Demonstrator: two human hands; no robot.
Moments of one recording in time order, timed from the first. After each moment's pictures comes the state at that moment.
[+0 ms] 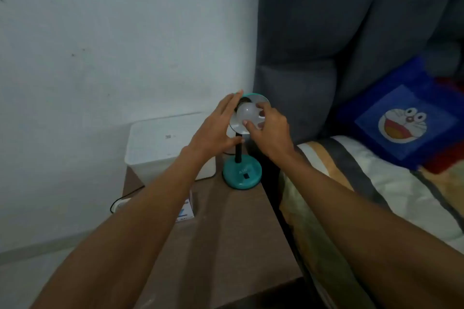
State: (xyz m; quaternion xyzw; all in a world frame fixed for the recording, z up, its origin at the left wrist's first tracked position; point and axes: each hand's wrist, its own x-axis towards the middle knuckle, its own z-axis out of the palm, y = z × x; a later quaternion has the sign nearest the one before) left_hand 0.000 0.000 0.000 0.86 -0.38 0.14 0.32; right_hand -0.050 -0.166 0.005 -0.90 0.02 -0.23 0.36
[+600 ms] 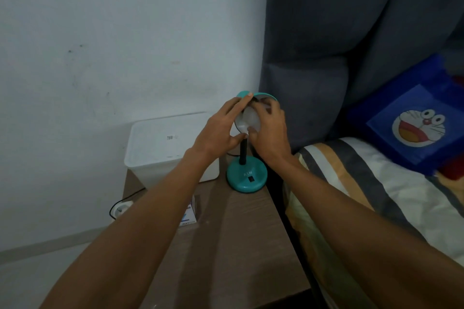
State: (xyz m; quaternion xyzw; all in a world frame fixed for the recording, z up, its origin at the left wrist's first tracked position) left_hand 0.023 0.000 -0.020 0.85 -0.38 0.18 0.32; right_hand -0.035 -0.150 -0.007 -0.91 -0.01 -0.28 0.32
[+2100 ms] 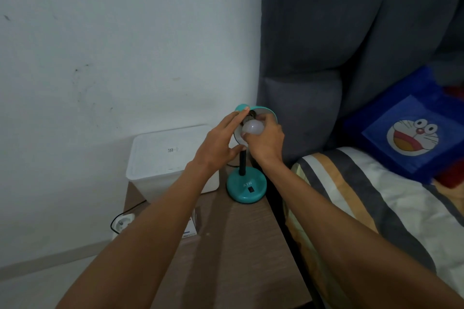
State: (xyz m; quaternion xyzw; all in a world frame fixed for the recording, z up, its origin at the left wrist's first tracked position) left_hand 0.020 -0.002 -0.019 0.85 -0.37 0.18 0.33; right_hand -0.030 -0.136 0.013 -0.82 0.16 -0.21 0.51
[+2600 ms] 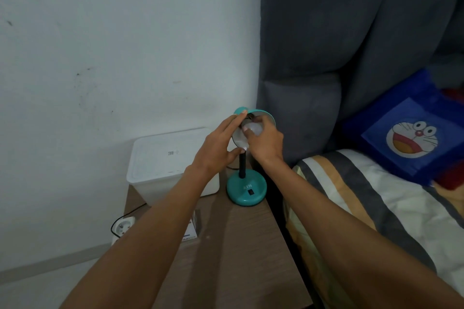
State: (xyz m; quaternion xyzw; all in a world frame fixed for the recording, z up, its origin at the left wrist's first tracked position) left_hand 0.019 0.002 -0.019 0.85 -0.37 0.18 0.34; right_hand -0.029 -0.139 0.018 -0.83 0.15 -0.19 0.50
